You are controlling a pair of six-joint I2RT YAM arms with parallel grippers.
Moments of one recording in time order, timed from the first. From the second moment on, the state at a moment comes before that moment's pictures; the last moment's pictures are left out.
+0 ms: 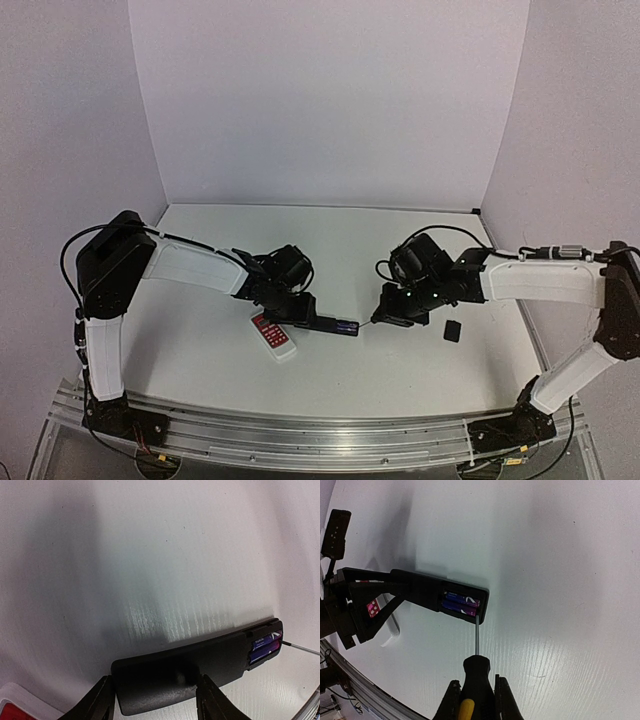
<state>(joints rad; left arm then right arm) -0.92 2.00 1.26 -0.31 0.01 -0.69 0.82 1.51 0.97 -0.46 -0.05 0.83</state>
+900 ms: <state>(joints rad) -0.92 2.00 1.26 -0.32 0.00 -0.71 0.79 1.65 1.15 -0.63 -0.14 0.85</state>
